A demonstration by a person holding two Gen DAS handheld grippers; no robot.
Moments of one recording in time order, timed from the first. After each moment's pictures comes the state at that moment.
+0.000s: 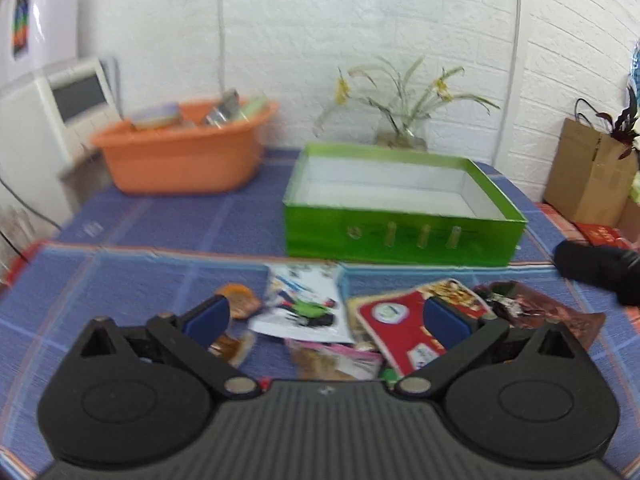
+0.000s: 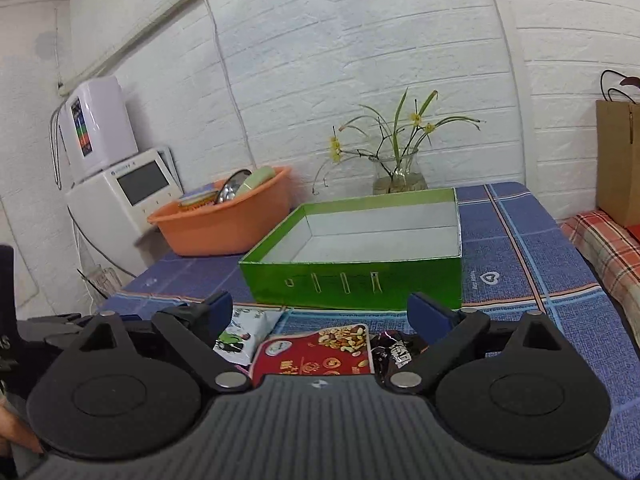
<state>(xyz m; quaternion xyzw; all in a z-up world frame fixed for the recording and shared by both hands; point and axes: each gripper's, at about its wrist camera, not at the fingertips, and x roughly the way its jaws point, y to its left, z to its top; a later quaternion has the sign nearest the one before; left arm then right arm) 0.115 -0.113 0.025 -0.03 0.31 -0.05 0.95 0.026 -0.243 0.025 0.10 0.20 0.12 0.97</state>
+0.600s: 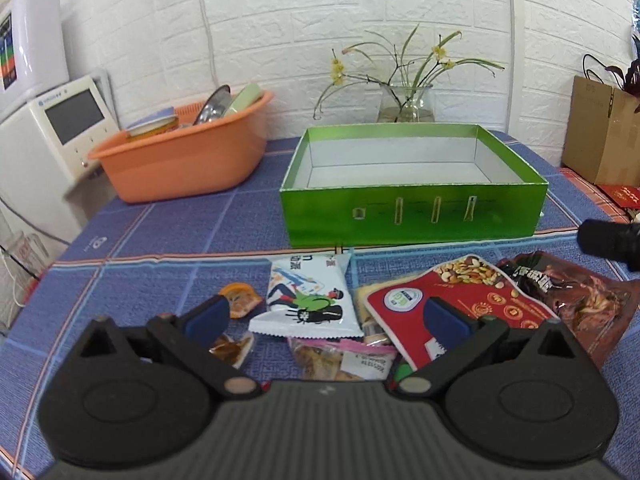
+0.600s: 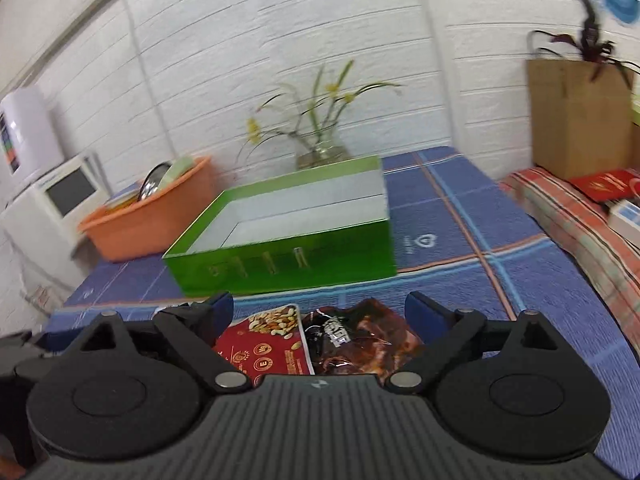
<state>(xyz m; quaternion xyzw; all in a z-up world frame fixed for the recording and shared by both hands) 0.105 -0.106 0.005 0.06 0.31 -0.03 0.95 0.025 -0.258 0.005 0.15 0.22 0.00 0.96</state>
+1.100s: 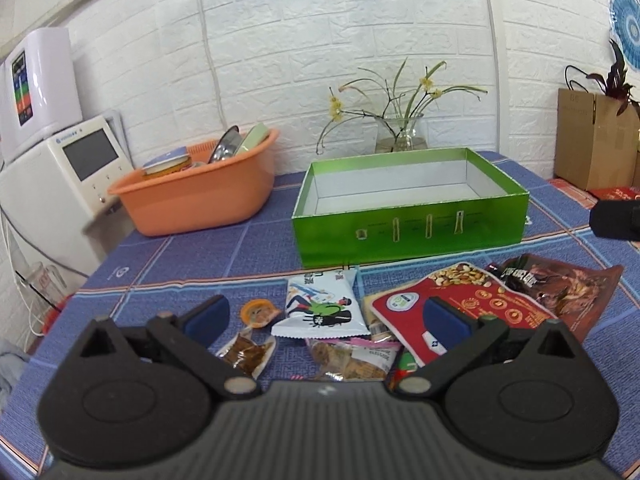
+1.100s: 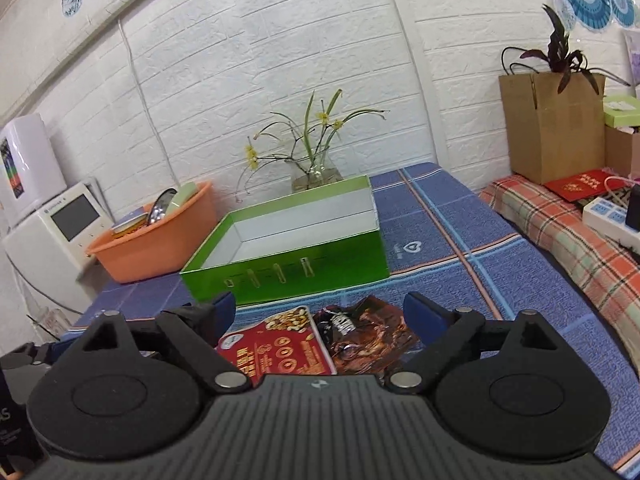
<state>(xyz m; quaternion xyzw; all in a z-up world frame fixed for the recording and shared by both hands) 0.050 -0.101 0.005 0.09 0.25 -0.04 0.96 -0.019 -0.249 0.020 0.17 0.19 -0.02 0.97</state>
